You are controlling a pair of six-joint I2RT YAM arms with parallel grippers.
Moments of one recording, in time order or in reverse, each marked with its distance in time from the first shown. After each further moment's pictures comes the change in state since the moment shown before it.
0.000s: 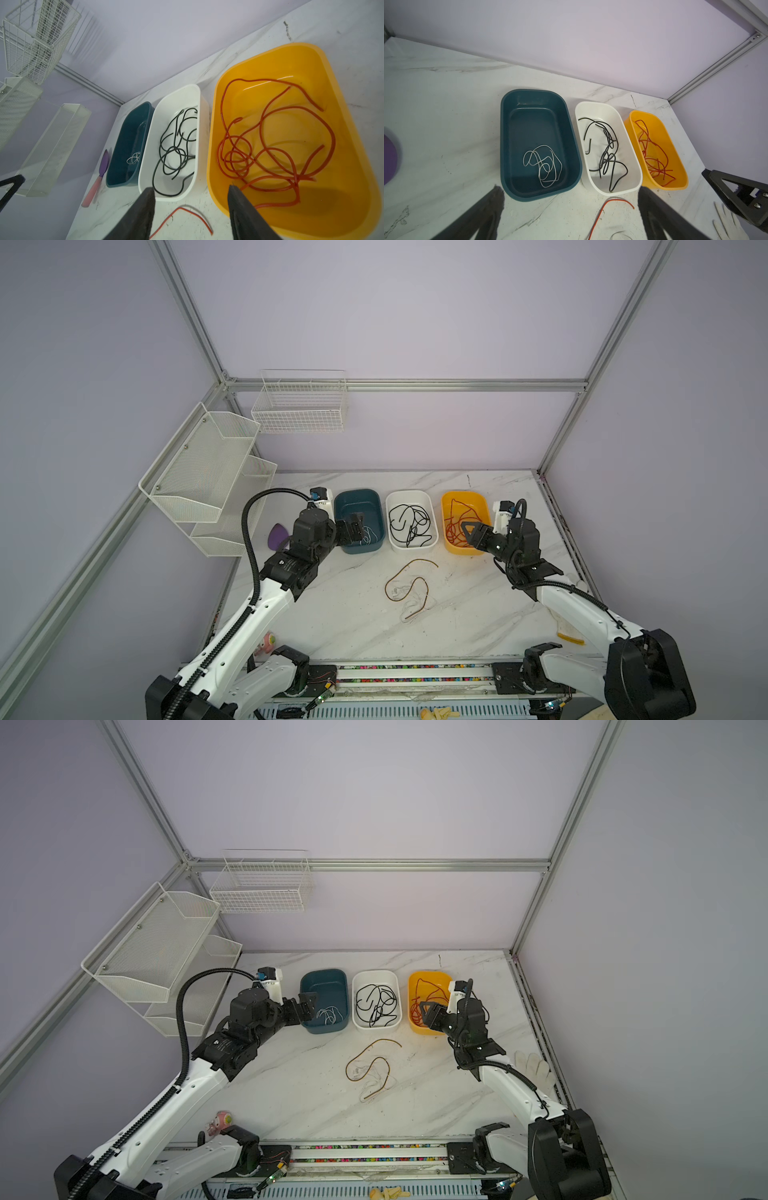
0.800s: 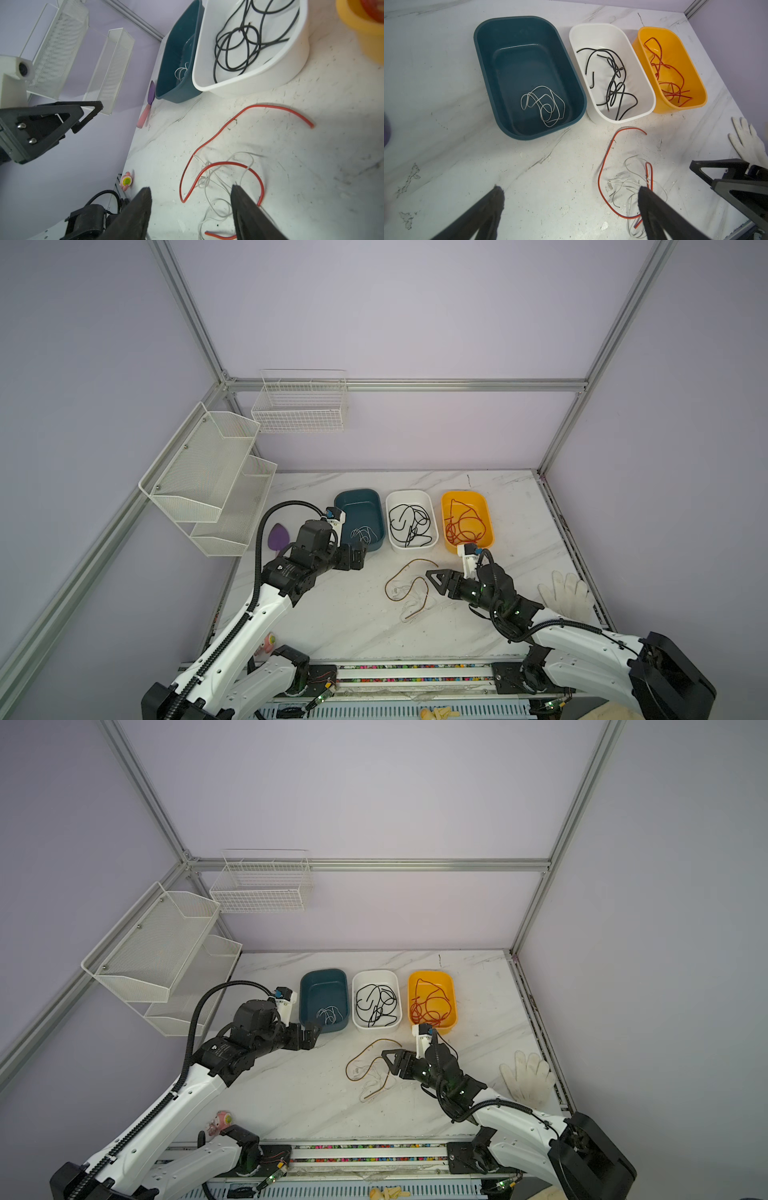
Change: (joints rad) left arm -0.009 -0.060 -0.030 -0.280 0.098 0.171; right arm 0.531 -0.042 -0.247 0.218 0.146 0.346
